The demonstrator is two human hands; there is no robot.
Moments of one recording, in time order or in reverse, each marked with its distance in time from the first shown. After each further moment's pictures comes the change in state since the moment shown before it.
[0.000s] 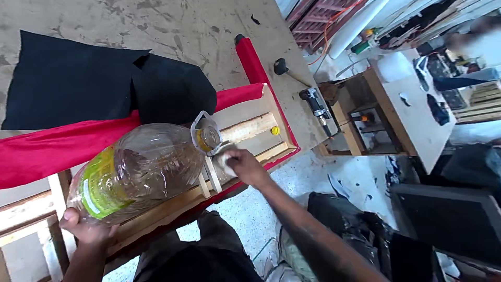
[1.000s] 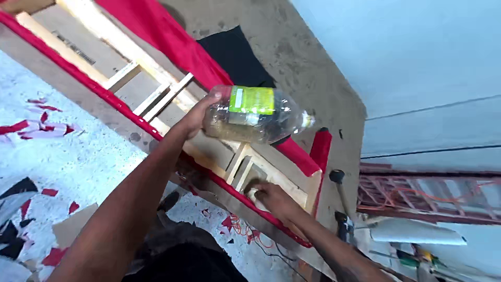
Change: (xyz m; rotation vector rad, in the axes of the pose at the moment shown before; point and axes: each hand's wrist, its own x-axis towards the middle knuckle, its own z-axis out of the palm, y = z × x) left_hand -0.022 0.000 0.058 0.092 0.127 -0.065; right_hand -0.022 -0.006 -0.009 -0.907 -0.395 -0.346
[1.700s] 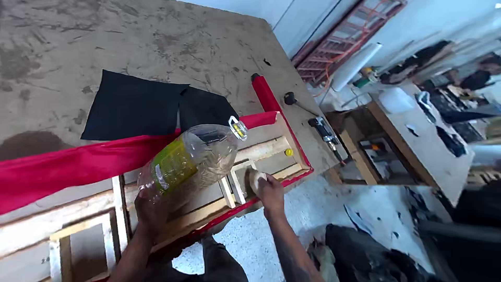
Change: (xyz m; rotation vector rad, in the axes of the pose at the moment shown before) left_hand 0.027 0.032 -0.013 -0.089 0.090 -0.156; right_hand 0.024 -0.048 0.033 1.271 1.062 0.705
